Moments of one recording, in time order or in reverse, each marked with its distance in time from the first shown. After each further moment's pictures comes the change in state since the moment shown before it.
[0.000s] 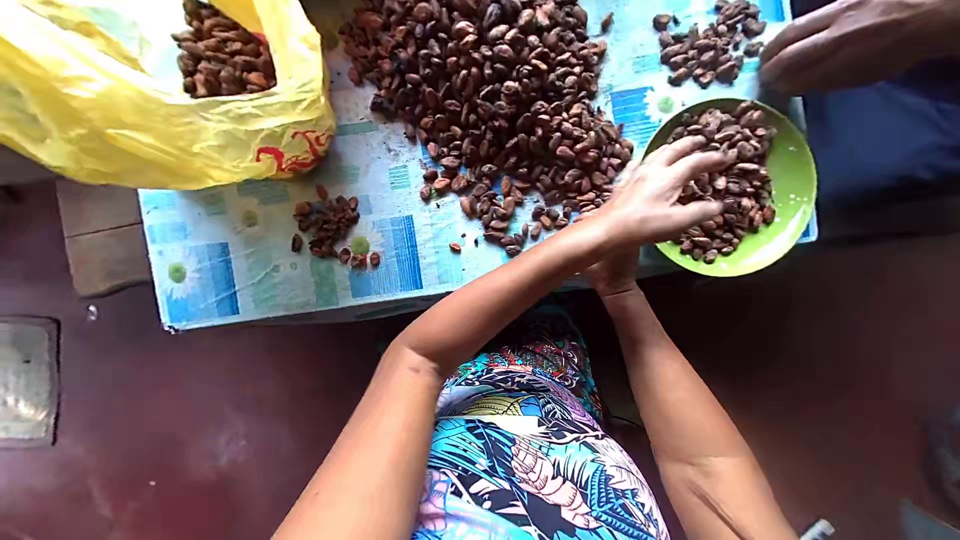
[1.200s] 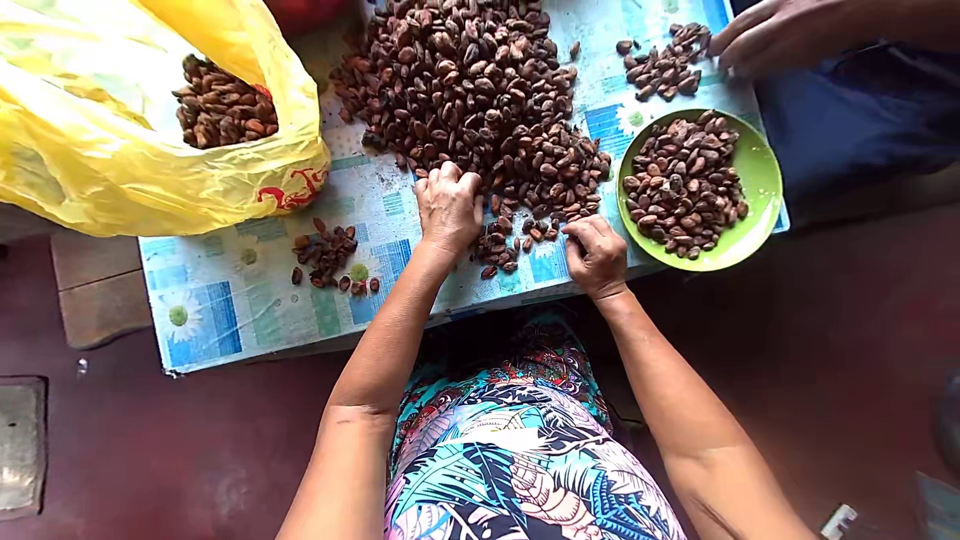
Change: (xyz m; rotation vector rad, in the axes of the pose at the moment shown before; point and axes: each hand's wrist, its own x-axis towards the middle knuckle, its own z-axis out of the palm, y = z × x) left_hand 0.067 -0.232 -0.013 0.538 0.517 -0.015; right_hand 0.012 0.012 0.012 0.175 0.136 -0.124
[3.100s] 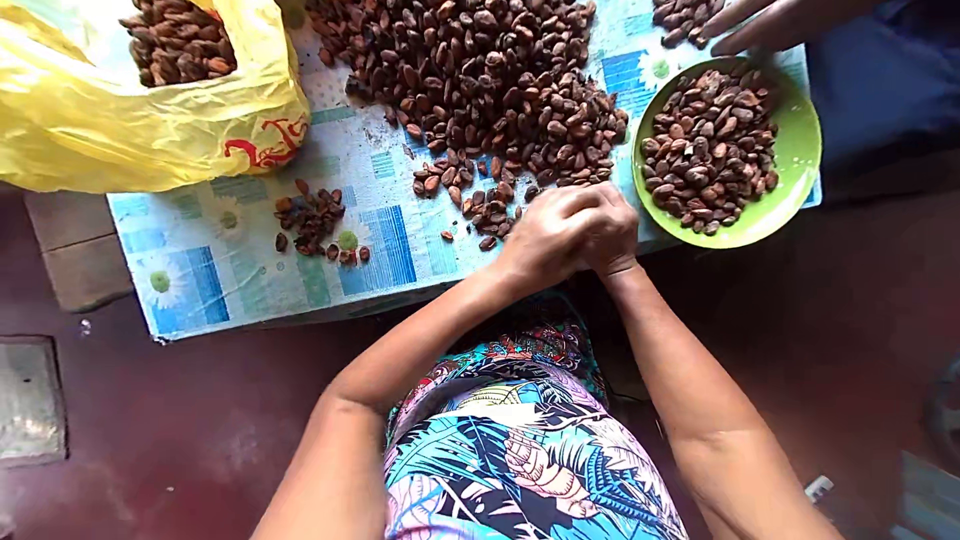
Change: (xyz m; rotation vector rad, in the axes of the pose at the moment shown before) left_hand -0.054 0.092 0.024 -0.573 0.083 0.603; right_hand 0.068 0.008 -0.052 0.184 -0.361 0.386
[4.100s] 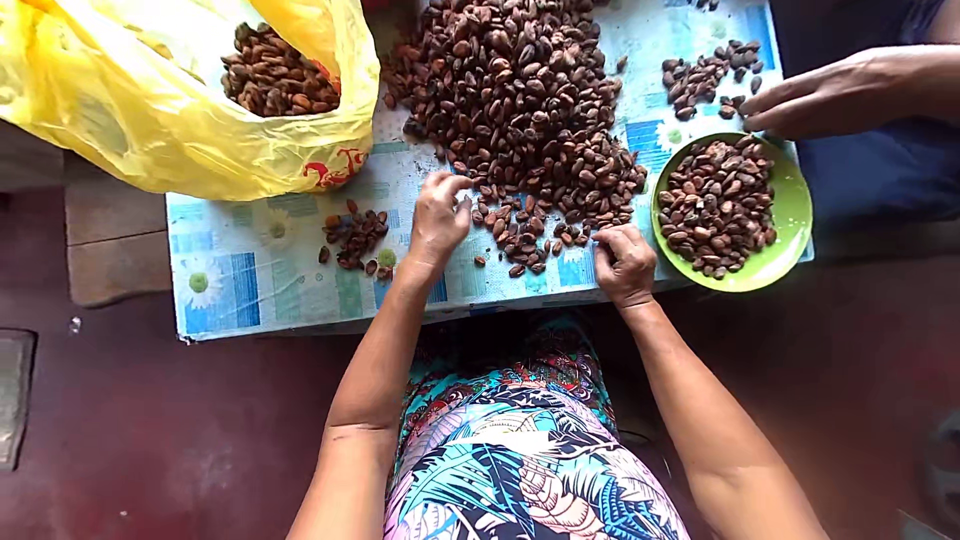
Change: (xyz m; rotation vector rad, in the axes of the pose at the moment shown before) left_hand -0.046 -0.077 -0.115 0.206 0.166 -0.651; right_hand -0.041 0.025 0.067 -0.212 0.301 -0.378
